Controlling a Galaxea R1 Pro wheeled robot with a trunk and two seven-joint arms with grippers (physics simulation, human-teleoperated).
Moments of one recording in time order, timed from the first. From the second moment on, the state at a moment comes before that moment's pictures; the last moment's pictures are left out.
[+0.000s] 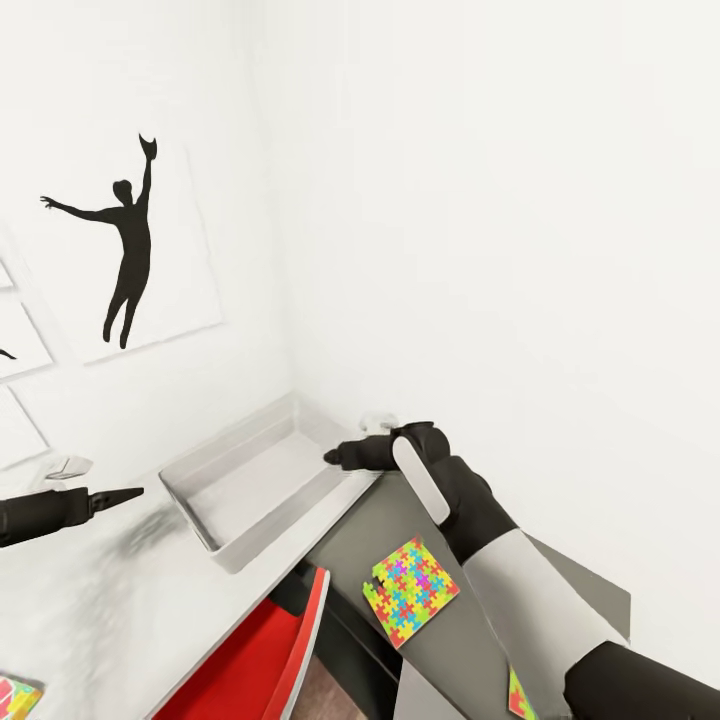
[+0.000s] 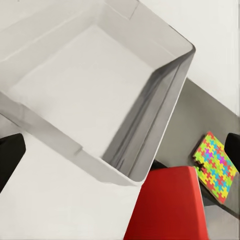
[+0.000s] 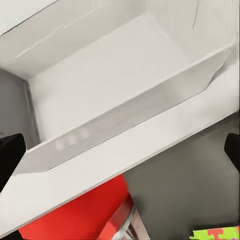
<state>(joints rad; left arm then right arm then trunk) -0.43 0.45 0.51 -1.45 -0.10 1.04 -1.17 -0.88 0.17 0.39 -1.03 -0.49 0.93 -0.06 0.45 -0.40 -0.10</state>
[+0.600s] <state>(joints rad) -0.57 0.25 0.50 -1.45 -0.10 1.04 -0.72 -1.00 0.17 0.47 -0.96 -0.64 0.78 -0.46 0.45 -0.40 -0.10</state>
